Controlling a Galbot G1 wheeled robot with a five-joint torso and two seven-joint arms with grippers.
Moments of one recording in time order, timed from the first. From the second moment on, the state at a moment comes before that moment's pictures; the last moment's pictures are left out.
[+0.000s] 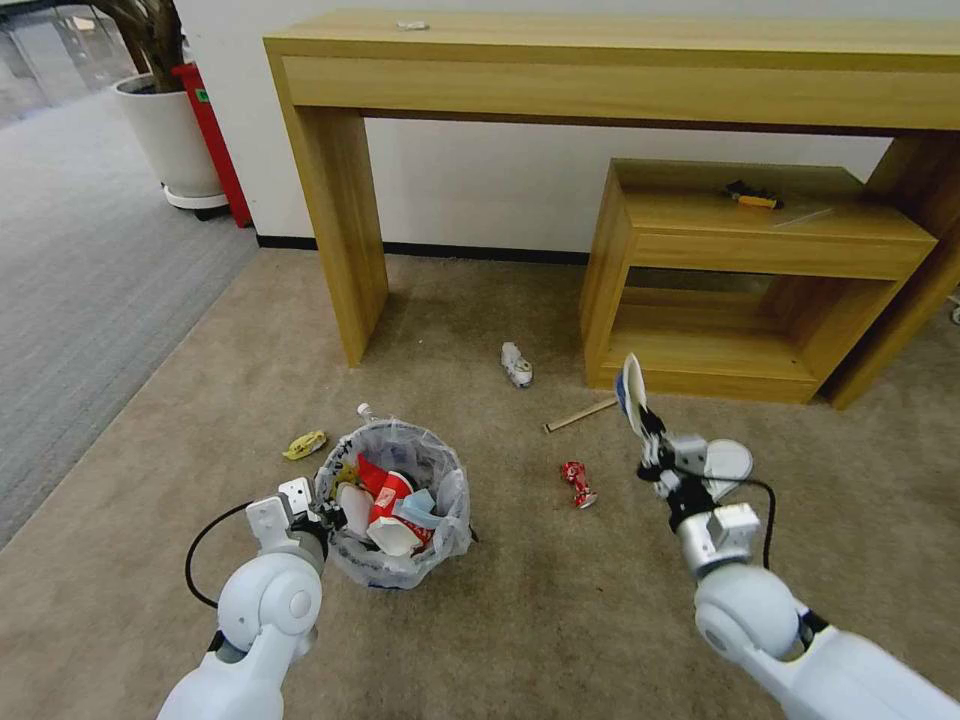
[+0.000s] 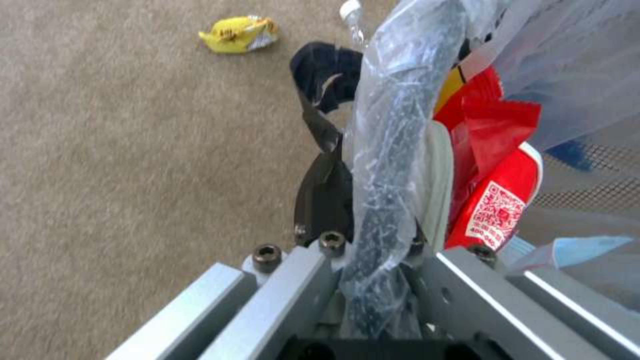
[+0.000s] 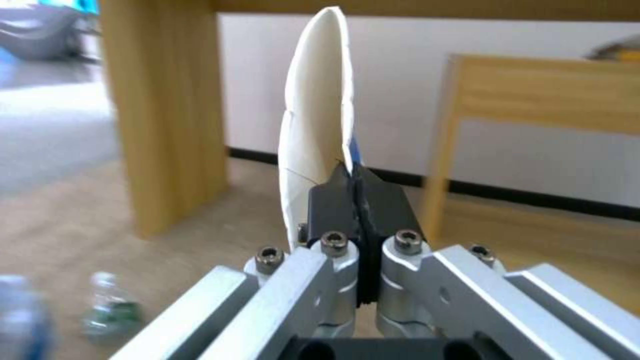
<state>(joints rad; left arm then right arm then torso) 1.25 -1.27 -0.41 -1.97 -0.80 0.63 -0.65 -1.11 0.69 -0.02 2.00 0.62 0.20 0.46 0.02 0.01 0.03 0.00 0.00</state>
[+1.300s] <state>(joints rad) 1.13 -1.28 -0.34 -1.89 -0.86 0.64 -0.70 -0.78 0.85 -0.50 1.94 1.04 0.36 0.20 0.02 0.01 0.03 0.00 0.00</state>
